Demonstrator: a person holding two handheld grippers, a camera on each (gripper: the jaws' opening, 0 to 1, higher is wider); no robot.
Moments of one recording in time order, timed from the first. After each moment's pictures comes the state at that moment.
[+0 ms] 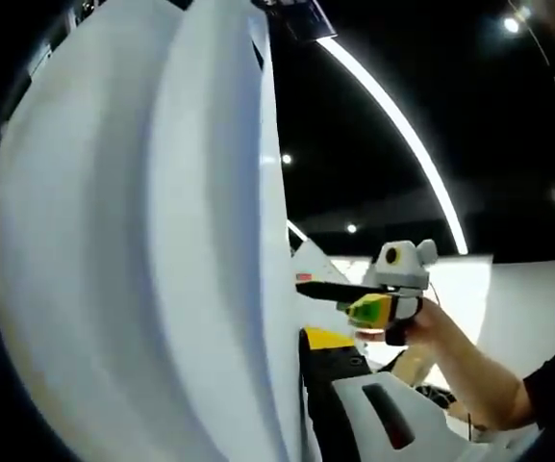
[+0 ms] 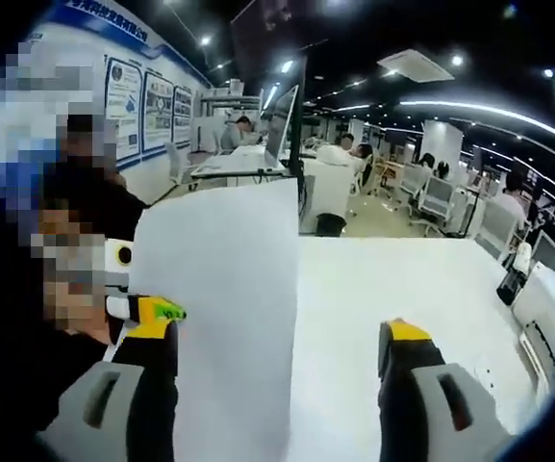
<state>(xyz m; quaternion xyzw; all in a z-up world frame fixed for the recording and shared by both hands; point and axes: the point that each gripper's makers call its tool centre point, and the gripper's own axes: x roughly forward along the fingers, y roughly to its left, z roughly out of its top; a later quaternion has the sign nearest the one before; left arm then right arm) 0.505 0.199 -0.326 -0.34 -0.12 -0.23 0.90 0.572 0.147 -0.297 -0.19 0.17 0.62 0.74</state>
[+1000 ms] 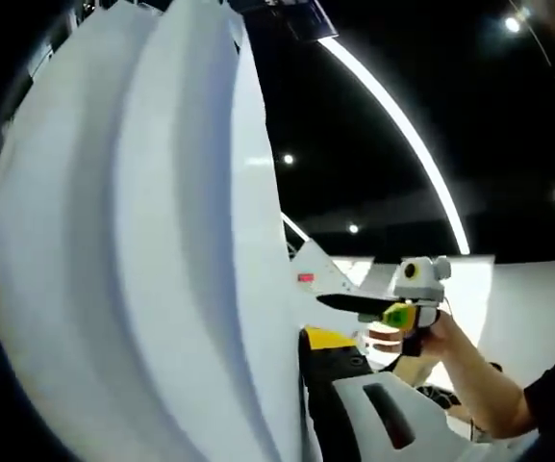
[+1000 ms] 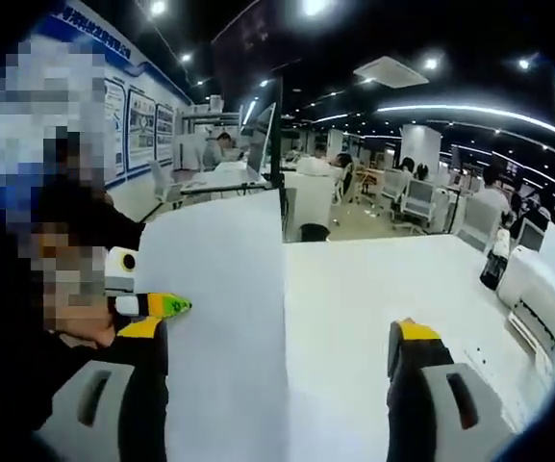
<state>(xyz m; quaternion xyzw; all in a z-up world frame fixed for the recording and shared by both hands) 0.507 0.201 -0.328 -0.34 -0.12 -0.22 0.90 0.564 0.108 -0.286 -0.15 0.15 0.60 0.77</state>
